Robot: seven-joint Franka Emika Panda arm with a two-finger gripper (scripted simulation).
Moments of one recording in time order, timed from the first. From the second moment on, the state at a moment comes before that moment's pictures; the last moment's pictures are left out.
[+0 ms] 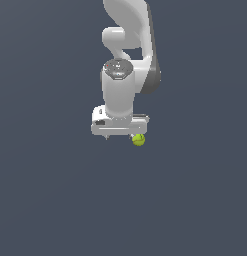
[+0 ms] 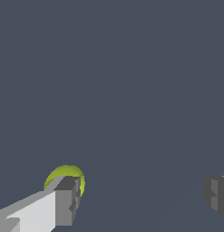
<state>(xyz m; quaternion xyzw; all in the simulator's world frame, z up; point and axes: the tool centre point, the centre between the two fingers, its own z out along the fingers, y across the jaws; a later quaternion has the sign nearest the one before) 0.004 -0.014 0.171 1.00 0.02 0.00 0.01</state>
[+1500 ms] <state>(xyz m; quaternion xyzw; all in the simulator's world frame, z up) -0.035 0.036 0.121 0.99 0.10 0.00 0.01</state>
